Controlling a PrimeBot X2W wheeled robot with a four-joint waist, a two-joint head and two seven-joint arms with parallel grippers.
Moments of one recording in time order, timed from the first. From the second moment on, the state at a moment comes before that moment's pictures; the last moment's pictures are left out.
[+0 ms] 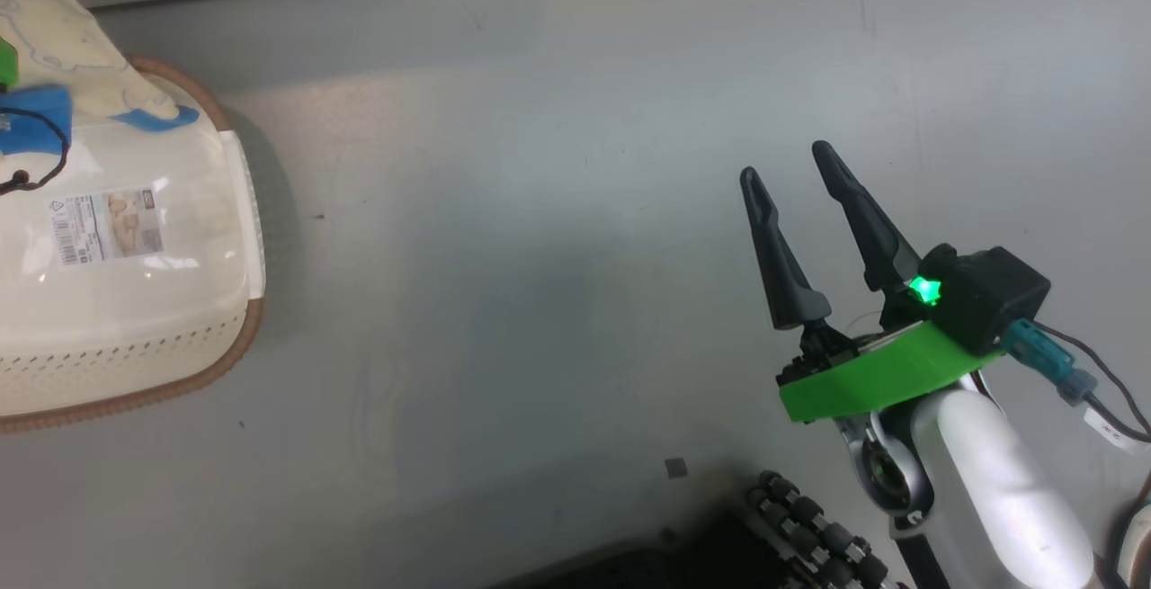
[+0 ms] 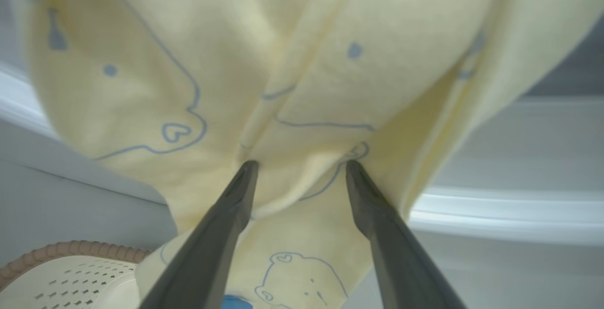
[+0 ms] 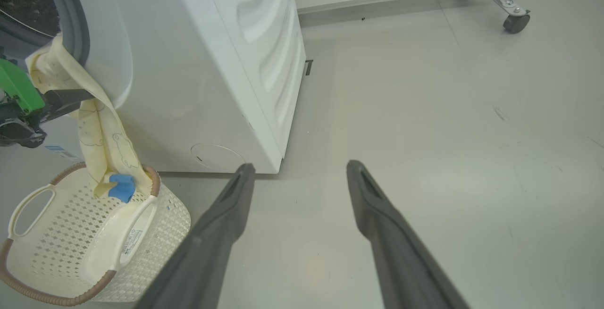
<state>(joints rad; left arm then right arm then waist) -1.24 0.42 -0.49 1.14 -0.92 -0.13 -0.15 -0.27 -0.05 0.28 0.03 0.27 0.13 -0.26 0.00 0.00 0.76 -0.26</state>
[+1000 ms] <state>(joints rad) -1.20 0.50 -0.54 0.98 -1.02 -0.13 -0.25 -0.29 -0.05 0.28 0.06 0.27 0.13 -0.26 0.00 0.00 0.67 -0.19</state>
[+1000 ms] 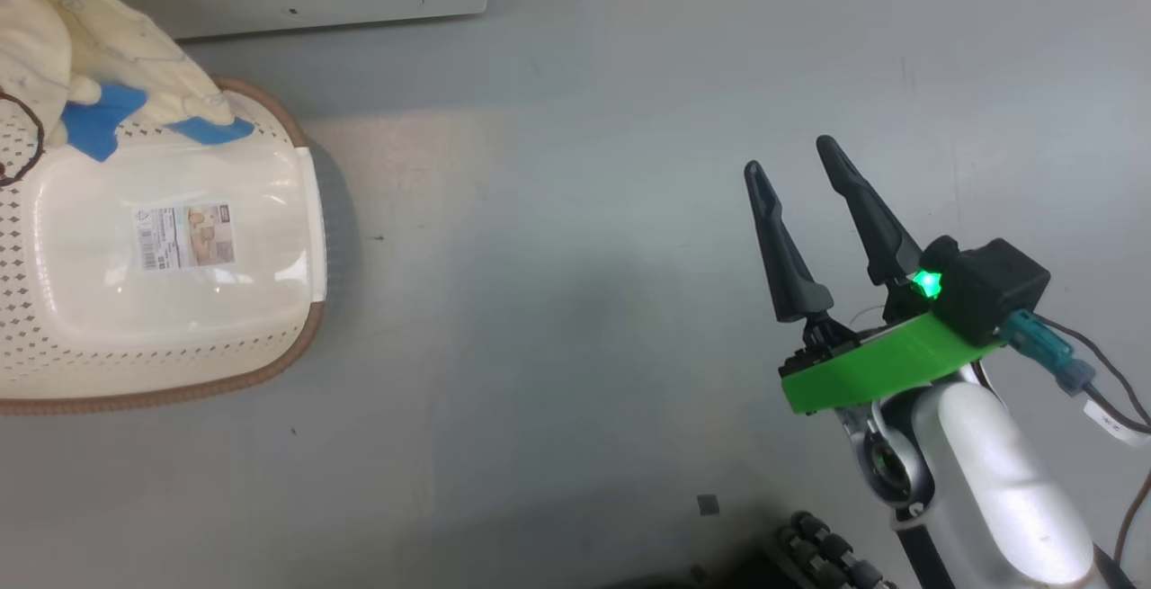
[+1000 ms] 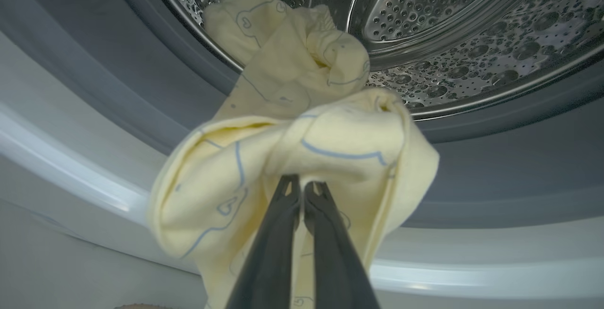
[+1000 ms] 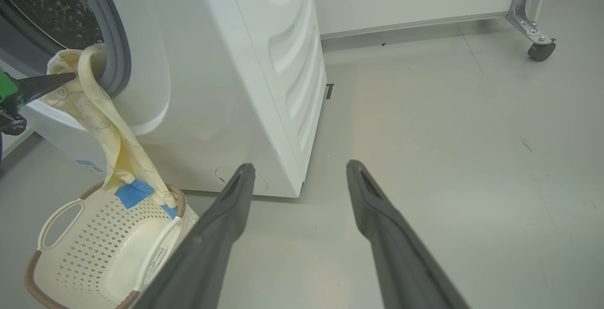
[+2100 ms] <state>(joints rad) -1.71 0.75 -0.70 0.82 -0.88 -0.13 -0.08 -0.33 -0.05 0.34 0.01 0.33 0.13 -0.26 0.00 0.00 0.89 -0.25</state>
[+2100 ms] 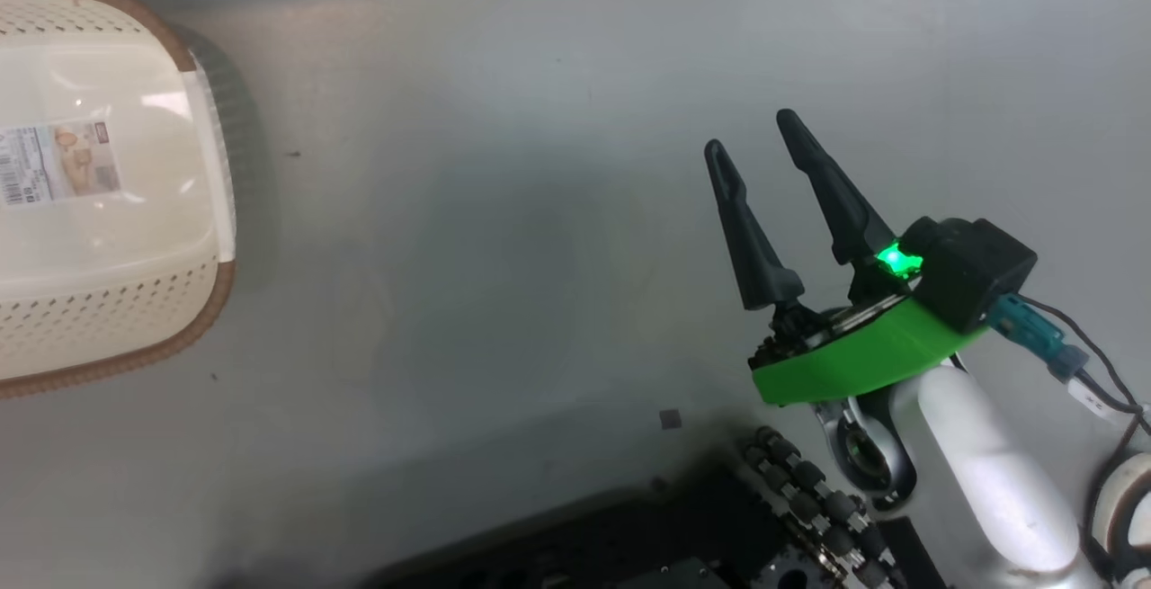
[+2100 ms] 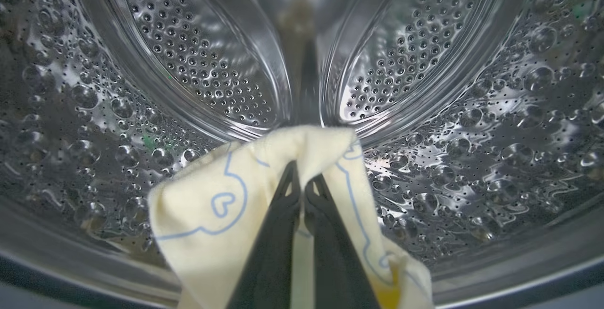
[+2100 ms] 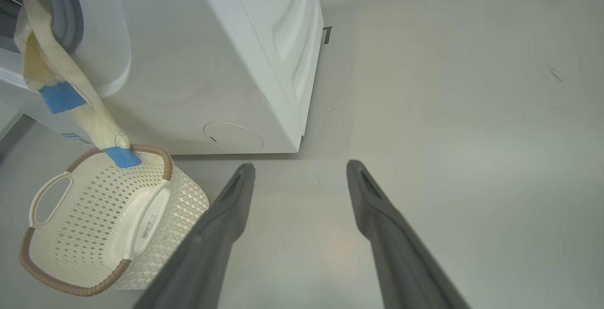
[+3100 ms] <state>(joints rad) -2.10 0.76 -0.94 1.00 -0.87 -0.13 -0.03 -0.38 -0.05 0.42 -0.02 0.40 0.13 -0.26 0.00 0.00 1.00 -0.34</state>
